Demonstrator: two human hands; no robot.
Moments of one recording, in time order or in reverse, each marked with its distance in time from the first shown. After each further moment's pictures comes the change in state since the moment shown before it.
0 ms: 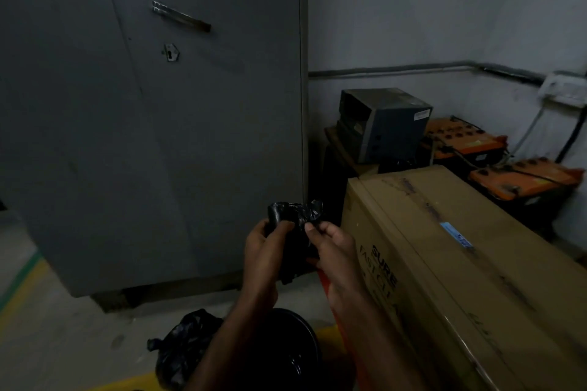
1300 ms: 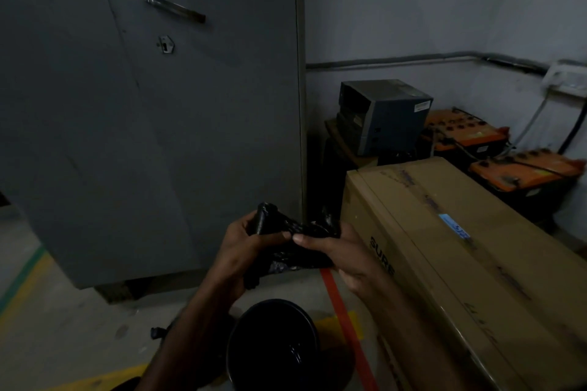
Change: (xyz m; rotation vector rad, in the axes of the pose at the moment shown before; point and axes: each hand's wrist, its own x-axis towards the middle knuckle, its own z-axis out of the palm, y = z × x) left_hand 0.007 0.008 -0.033 0.100 -0.181 0.009; right_hand -0.001 -0.013 -0.034 -0.054 -0.247 0.054
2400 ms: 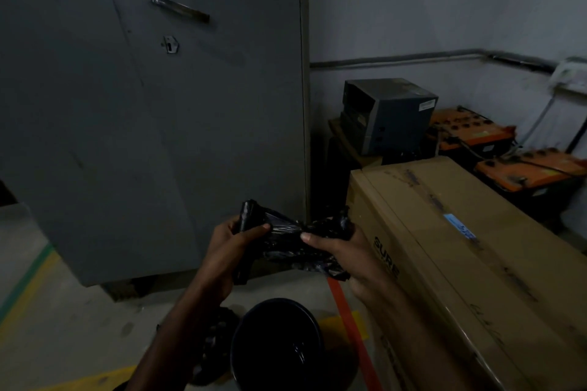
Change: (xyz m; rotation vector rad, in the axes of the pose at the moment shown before) left_hand 0.004 -0.003 -0.024 0.059 0.111 -0.033; right_hand 0.003 0.011 -0.004 0.007 0.102 0.009
